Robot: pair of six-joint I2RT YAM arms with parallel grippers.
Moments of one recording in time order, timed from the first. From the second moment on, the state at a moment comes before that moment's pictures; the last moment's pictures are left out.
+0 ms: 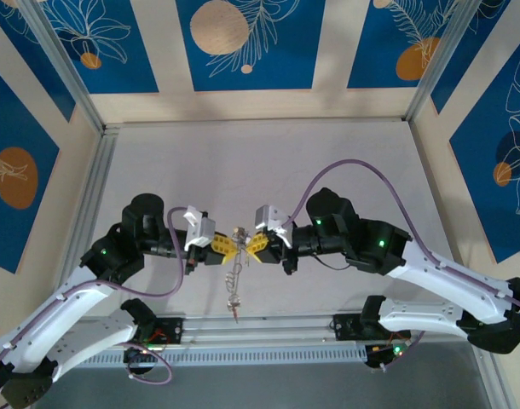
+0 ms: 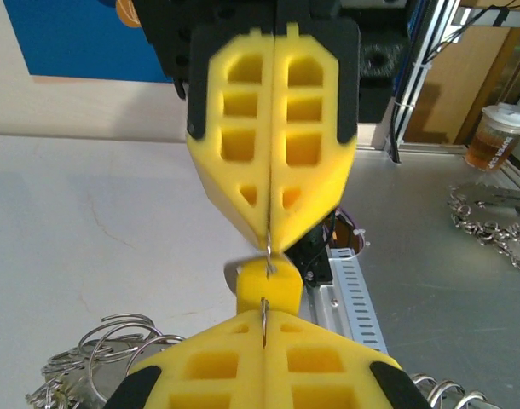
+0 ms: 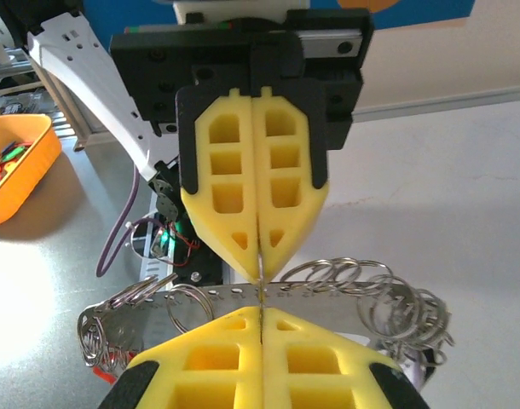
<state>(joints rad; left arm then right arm) -0.70 0.77 0.87 -0.45 0.88 0.22 1.08 0.99 1.14 -0.57 -0.36 -0.08</state>
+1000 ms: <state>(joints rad) -0.50 0.91 0.89 0.05 1.30 -0.12 0.97 1.10 1.31 -0.58 -0.40 -0.05</state>
